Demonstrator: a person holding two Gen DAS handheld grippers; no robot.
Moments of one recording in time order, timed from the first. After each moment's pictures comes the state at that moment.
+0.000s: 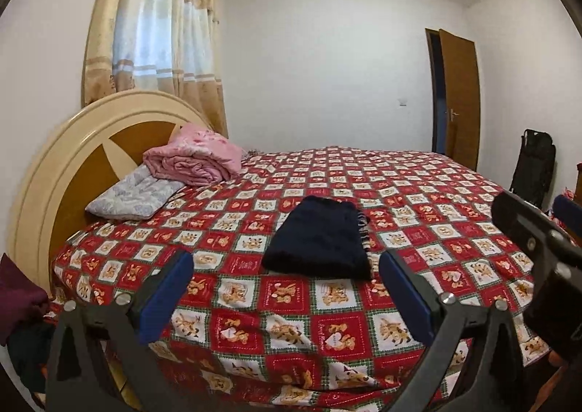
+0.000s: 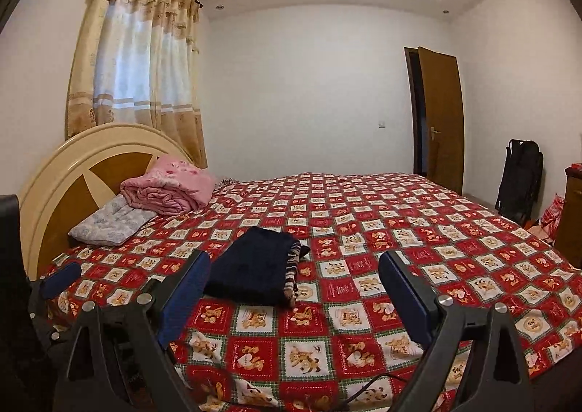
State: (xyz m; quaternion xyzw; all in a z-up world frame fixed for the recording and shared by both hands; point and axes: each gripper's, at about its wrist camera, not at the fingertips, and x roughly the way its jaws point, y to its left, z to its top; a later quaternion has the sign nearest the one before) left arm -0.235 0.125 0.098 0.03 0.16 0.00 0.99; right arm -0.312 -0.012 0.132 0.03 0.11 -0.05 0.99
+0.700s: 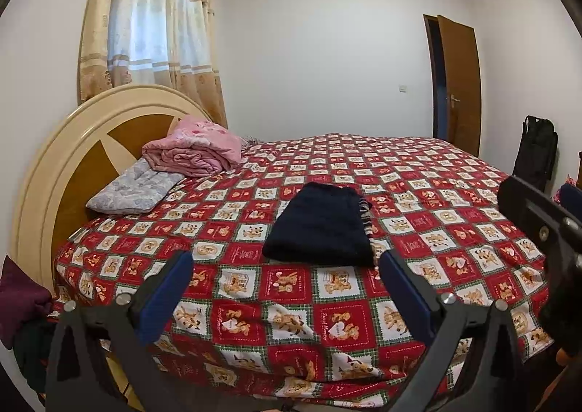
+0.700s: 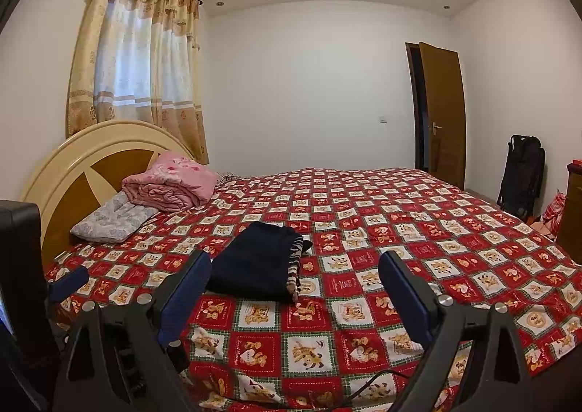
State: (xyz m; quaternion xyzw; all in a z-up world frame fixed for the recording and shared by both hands) left arm -0.231 0.121 0.093 0.04 0.18 0.00 0.98; right arm -0.306 -0.015 0.125 0.04 0.12 -0.05 0.99
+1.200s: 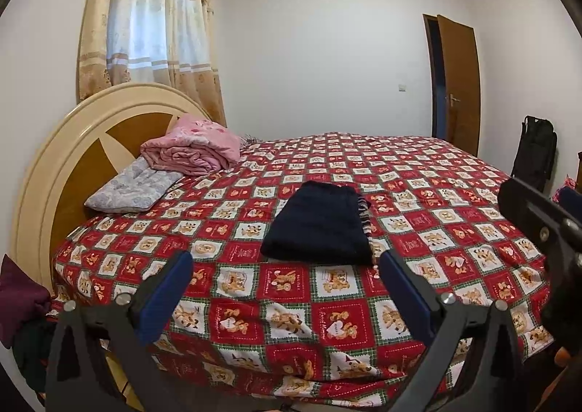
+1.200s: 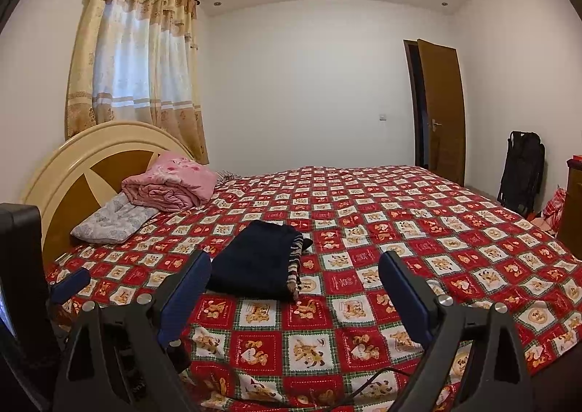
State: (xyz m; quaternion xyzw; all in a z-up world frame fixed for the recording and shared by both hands) left arm -0.229 0.124 0.091 0.04 0.18 -0.01 0.98; right arm -0.307 -0.014 0.124 0.04 0.12 -0.05 0.99
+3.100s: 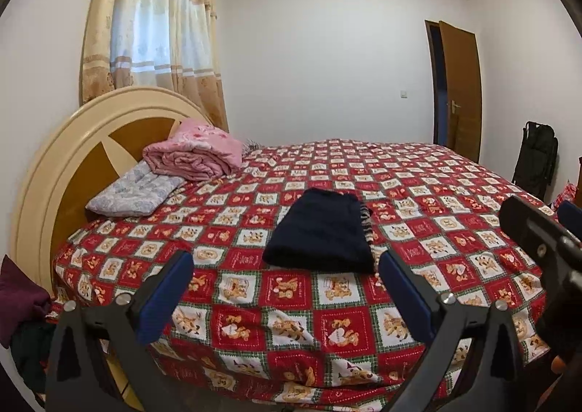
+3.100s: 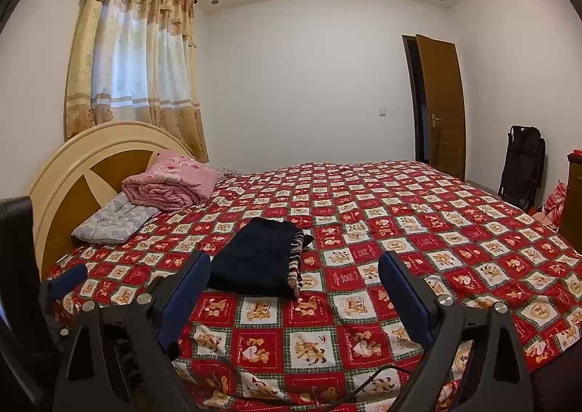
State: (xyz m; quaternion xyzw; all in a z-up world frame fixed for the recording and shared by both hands) left arm -0.235 0.129 0.087 0.04 0.16 -0.01 0.99; right arm -0.308 0.001 0.120 0.05 0.12 -0.05 0.99
